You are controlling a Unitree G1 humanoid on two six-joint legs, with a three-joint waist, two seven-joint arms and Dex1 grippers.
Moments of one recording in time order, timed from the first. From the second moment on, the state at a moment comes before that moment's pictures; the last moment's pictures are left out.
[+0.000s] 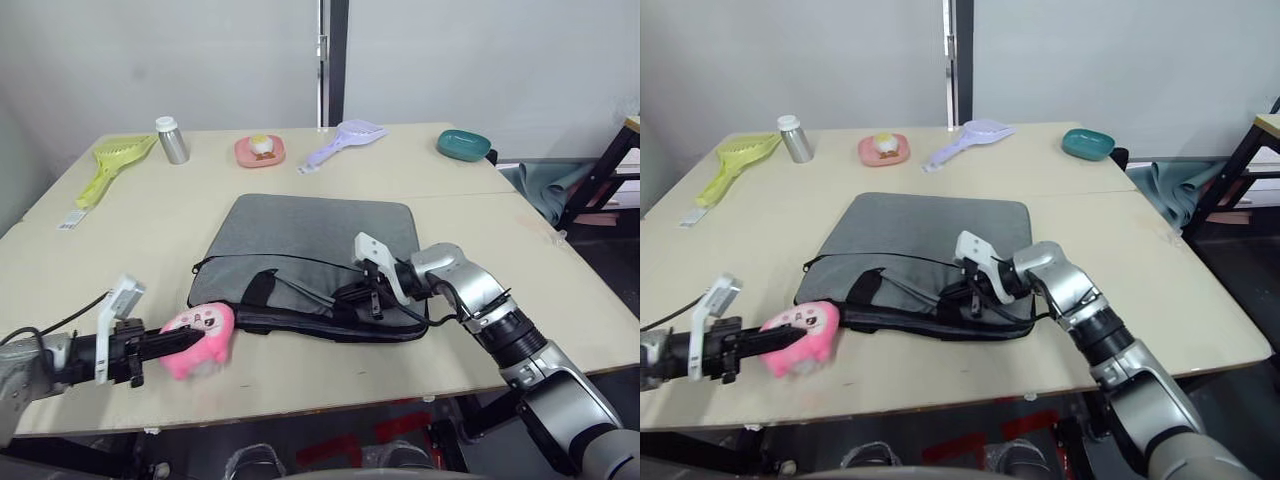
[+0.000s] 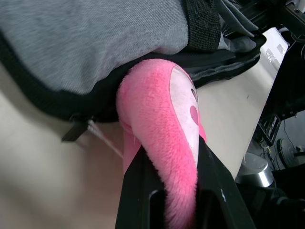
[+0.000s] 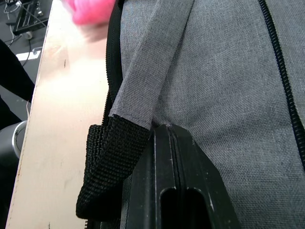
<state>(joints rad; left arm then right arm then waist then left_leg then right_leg) 0.14 0.89 0.35 -0.15 -0.73 0.84 -1.15 -0.63 -0.41 0.39 0.12 0.17 0.59 1.20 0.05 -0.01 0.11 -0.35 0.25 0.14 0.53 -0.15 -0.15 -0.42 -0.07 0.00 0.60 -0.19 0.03</state>
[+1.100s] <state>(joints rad) -0.04 0.66 0.03 -0.33 -0.81 0.86 -1.07 -0.66 -0.41 0.40 0.17 0.17 0.59 1.20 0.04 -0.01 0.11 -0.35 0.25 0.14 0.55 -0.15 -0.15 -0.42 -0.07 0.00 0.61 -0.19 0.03</state>
